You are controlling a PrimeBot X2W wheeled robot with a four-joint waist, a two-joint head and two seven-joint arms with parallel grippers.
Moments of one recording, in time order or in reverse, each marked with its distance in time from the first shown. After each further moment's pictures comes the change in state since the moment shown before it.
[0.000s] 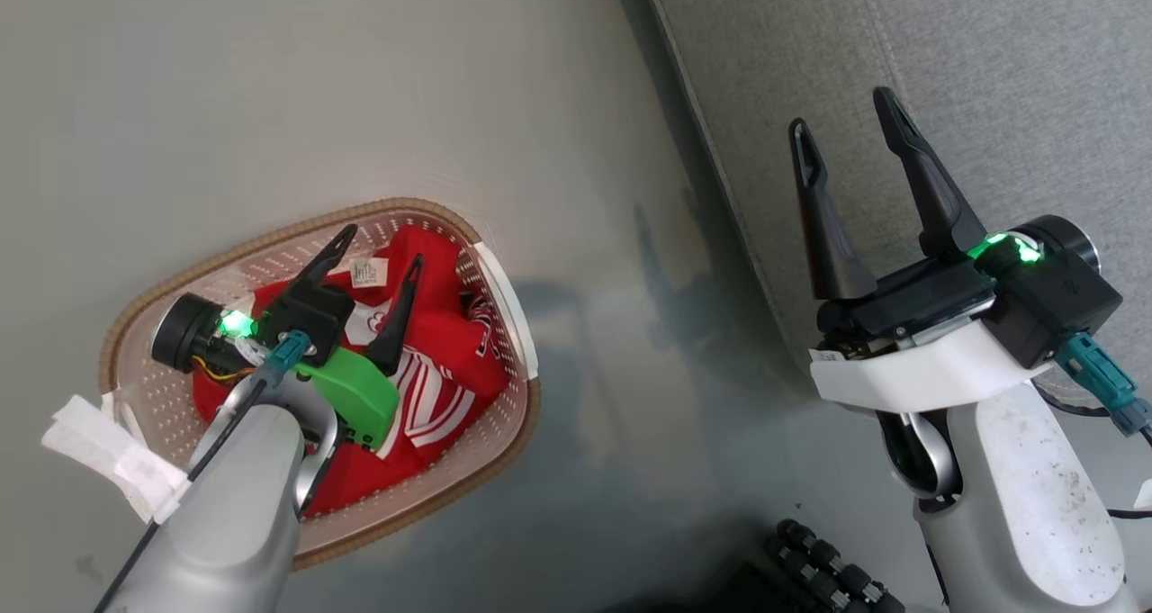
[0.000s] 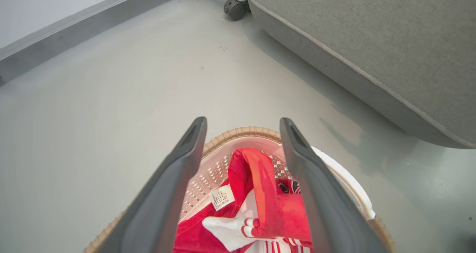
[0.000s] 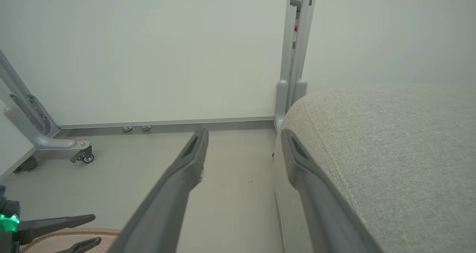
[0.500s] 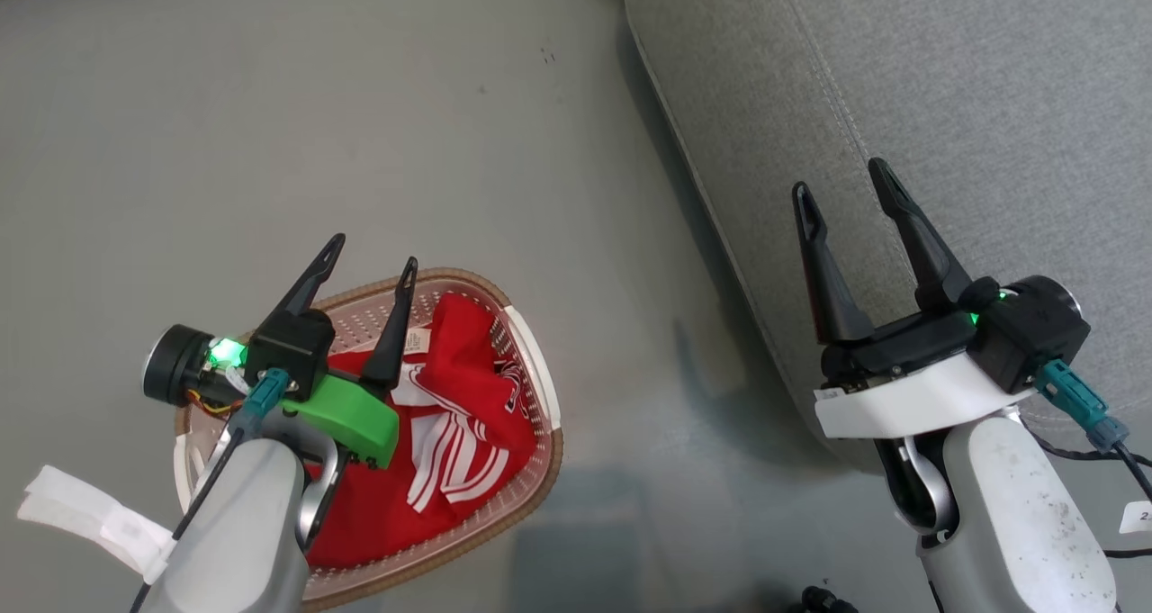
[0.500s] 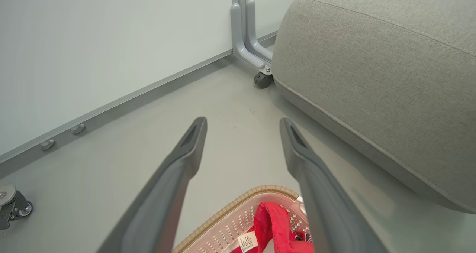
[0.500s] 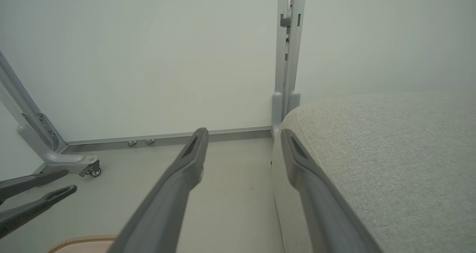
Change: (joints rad) left arm 0.142 -0.046 0.152 -0.185 0.051 0.000 0.000; right arm 0.072 0.000 -0.021 0.083 0.011 0.000 0.000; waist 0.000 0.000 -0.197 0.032
